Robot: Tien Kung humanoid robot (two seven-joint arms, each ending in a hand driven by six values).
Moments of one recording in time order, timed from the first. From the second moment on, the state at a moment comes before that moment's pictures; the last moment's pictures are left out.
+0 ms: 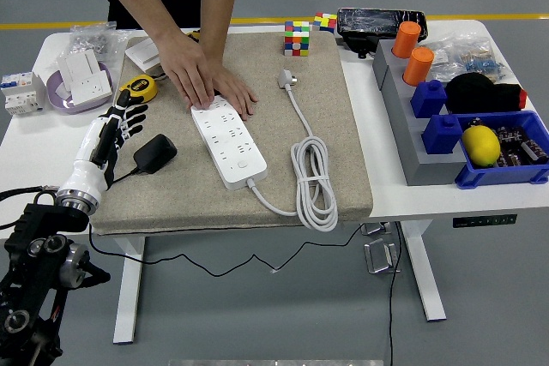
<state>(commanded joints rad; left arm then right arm) -0.11 0.00 -1.51 -1.37 1.38 0.05 0.02 0.09 -0.45 0.19 0.43 -0.05 -0.49 -0.11</state>
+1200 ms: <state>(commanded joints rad) -0.32 0.07 -1.42 -0.98 2.27 0.07 0.04 0.08 -0.43 0.24 0.43 0.00 -0.45 -0.14</state>
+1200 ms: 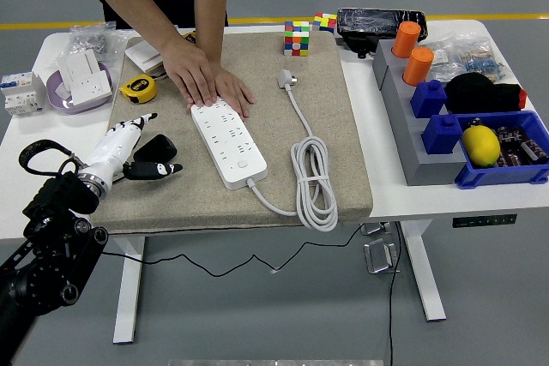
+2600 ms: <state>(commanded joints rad) -0.35 0.05 -1.40 -0.97 2.27 0.15 0.09 0.09 -0.43 0.26 0.42 0.01 -0.46 -0.13</state>
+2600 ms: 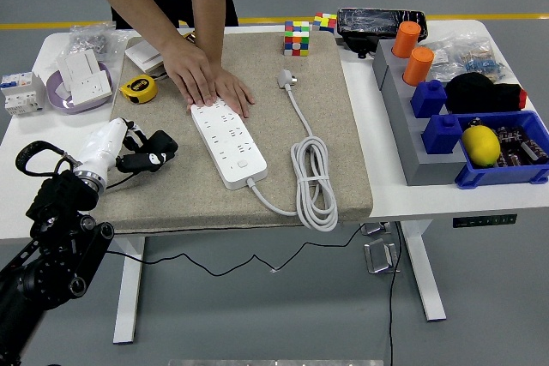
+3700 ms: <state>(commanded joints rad) -0.52 0.10 -1.14 -0.89 2.27 0.20 -0.07 0.09 -0.43 0.24 0.42 0.01 -0.47 -0.13</state>
